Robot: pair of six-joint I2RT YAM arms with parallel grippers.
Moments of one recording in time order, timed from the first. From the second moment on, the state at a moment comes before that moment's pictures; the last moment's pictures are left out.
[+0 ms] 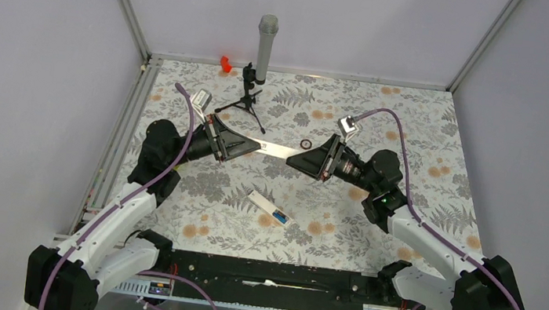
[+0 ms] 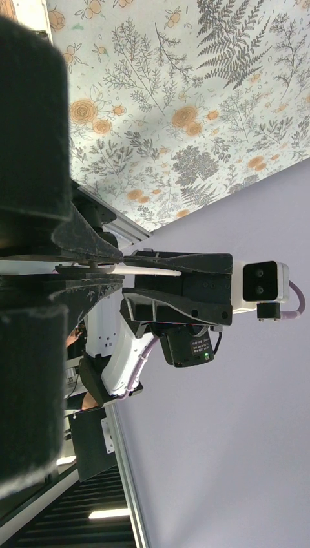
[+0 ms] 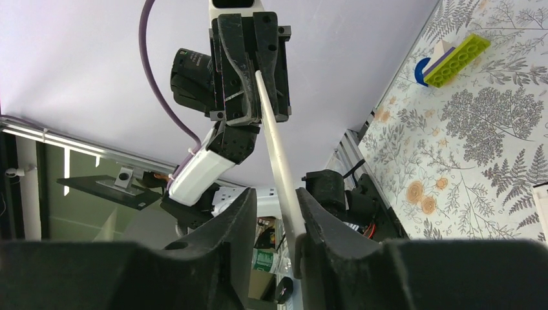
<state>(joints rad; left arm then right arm) -0.34 0.90 0.63 0.37 0.76 -1.24 0.58 1.12 0.59 0.67 -0.66 1.30</state>
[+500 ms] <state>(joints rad) -0.33 0.90 0.63 0.37 0.76 -1.25 0.58 1.11 0.59 0.69 -0.63 1.29</state>
